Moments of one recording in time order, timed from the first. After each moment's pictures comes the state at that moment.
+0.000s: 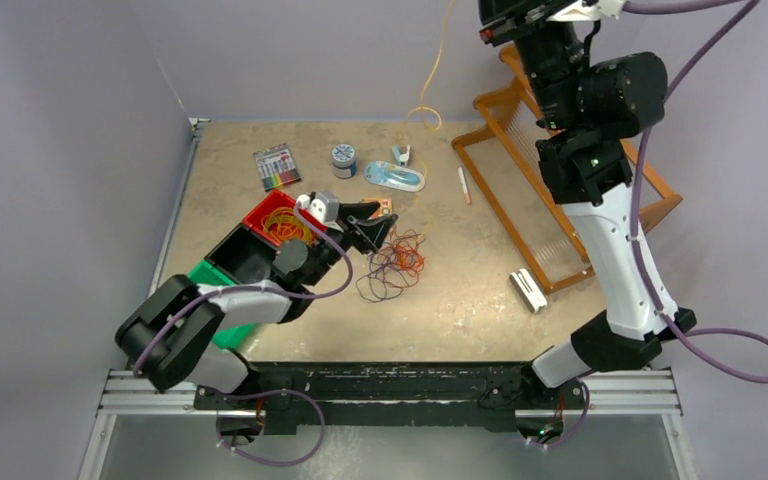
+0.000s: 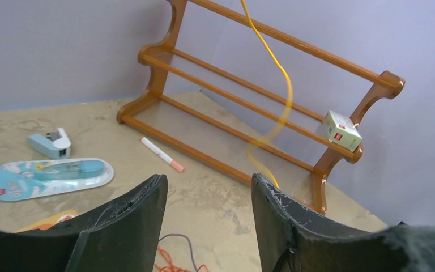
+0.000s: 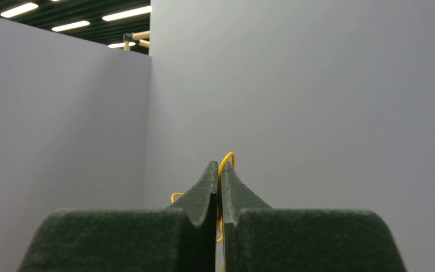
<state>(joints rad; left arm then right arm) -0.70 1.48 0.50 1.29 0.07 -0.39 0.56 1.53 2.19 0.14 -0.07 -0.03</state>
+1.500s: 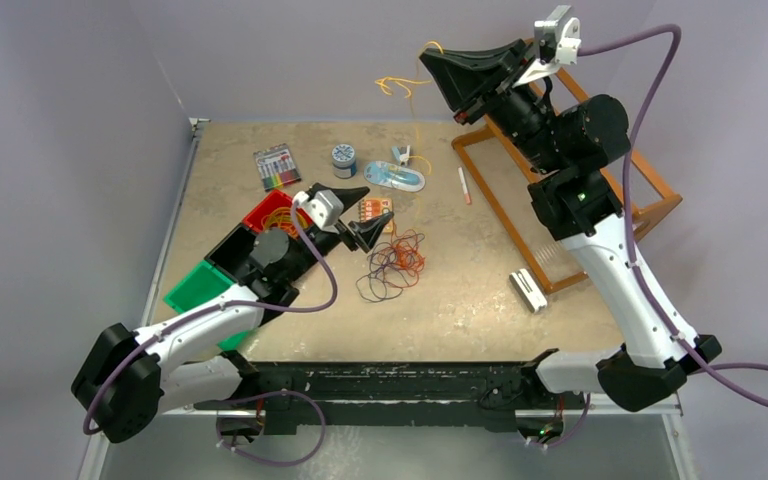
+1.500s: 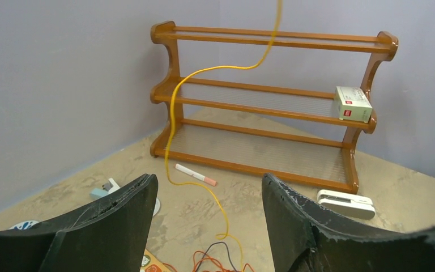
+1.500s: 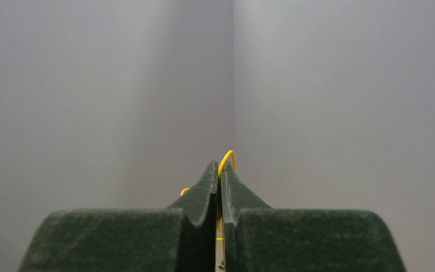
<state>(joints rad) -0.70 1.11 0.59 0.83 0.16 -0.04 0.56 1.31 1.71 0.14 -0.30 0.23</state>
